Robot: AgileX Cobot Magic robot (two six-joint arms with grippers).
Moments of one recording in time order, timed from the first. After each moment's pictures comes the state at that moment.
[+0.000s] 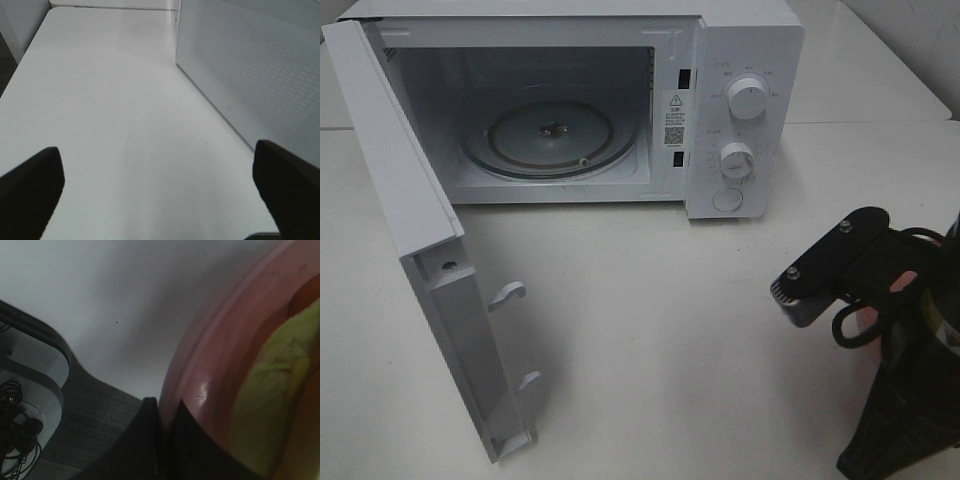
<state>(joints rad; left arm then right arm) 0.03 0.00 -0.52 -0.05 1.08 0.01 0.91 1.33 -0.68 -0.33 1.05 0.46</state>
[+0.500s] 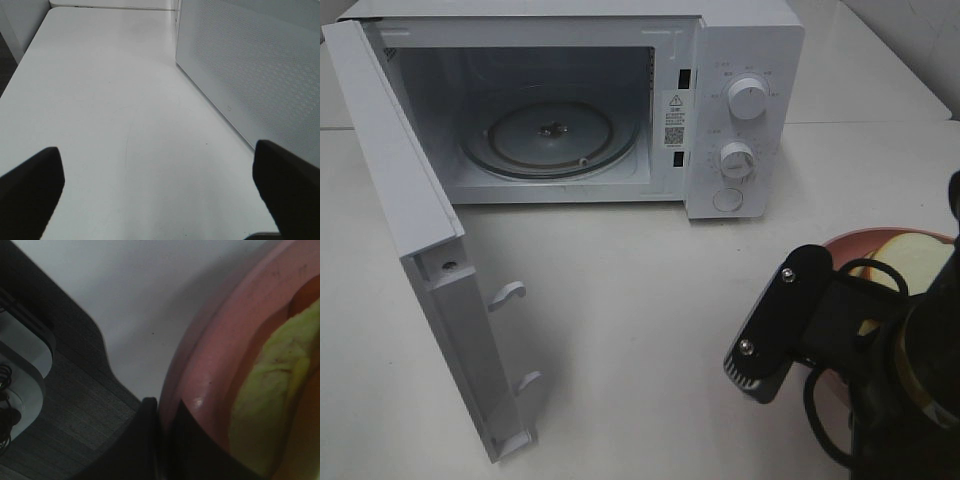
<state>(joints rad) 0.03 0.00 -0.52 -0.05 1.08 0.01 1.13 1.33 -0.68 -0.38 1.05 0.43</state>
